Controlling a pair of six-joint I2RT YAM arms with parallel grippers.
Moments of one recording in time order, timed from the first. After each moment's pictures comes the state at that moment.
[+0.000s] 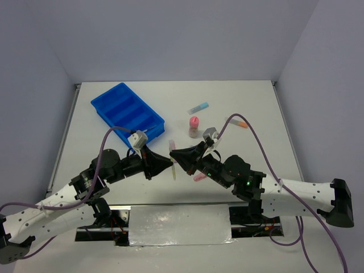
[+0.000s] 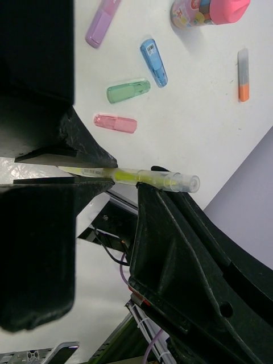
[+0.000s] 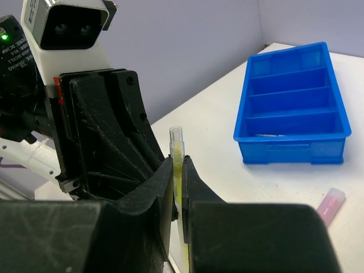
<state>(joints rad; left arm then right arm) -0.92 0.66 0.63 -0.02 0.16 -0.48 1.26 0.87 0.62 0.41 0.30 0.32</state>
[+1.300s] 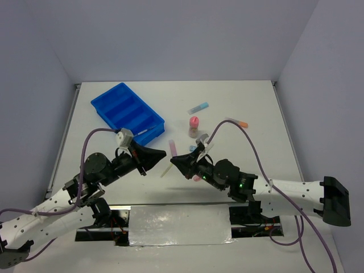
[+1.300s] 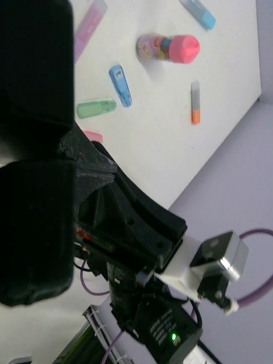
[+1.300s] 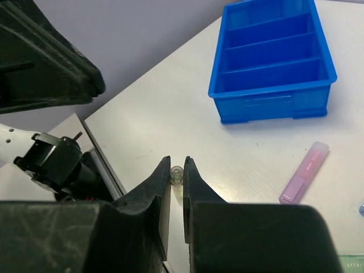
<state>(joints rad) -0.91 0.57 0.61 0.06 0.06 -0.48 1.24 0.94 0.50 0.46 0.33 0.35</state>
